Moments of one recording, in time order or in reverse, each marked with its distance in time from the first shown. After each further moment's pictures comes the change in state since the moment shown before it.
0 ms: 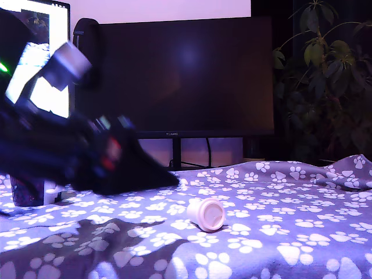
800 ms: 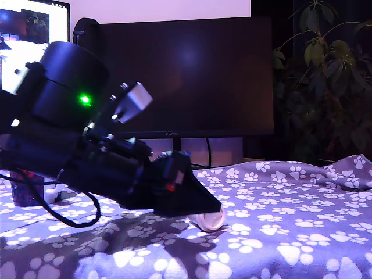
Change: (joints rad) arm -0.024 0.185 0.218 -0.110 0.007 0.006
